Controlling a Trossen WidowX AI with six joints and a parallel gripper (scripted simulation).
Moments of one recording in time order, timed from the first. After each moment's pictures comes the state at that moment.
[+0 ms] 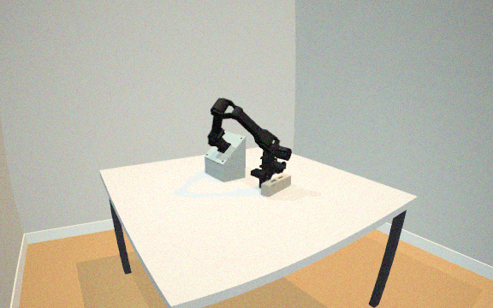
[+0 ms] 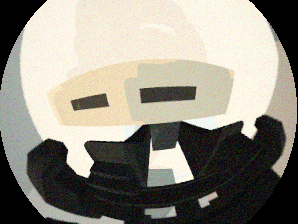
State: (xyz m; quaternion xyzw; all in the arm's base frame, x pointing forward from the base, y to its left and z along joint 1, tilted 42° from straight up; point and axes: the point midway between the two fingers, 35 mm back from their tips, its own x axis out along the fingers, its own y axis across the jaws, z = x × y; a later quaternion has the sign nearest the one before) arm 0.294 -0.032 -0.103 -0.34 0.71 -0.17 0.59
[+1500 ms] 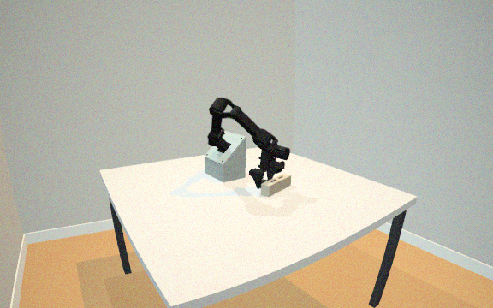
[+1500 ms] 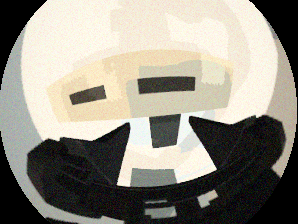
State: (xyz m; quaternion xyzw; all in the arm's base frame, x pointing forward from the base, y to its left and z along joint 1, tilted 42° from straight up) arm 0.287 -0.033 -0.102 -0.34 0.70 -0.18 0.60
